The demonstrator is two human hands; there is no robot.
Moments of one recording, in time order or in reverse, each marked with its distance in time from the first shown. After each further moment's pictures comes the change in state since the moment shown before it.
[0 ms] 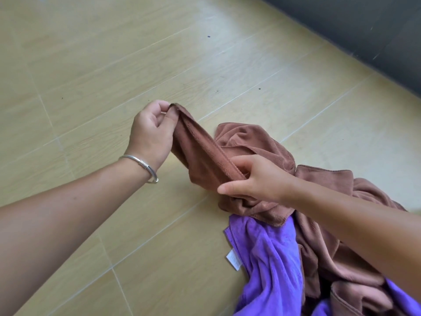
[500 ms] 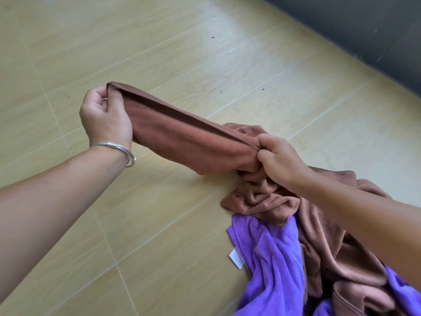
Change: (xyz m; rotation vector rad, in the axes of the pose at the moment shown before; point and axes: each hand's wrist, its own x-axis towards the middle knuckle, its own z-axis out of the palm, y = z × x) left_hand 0.028 -0.005 -0.050 -0.032 0.557 0.041; right_hand 0.012 0.013 -0.022 0.016 0.424 0.036
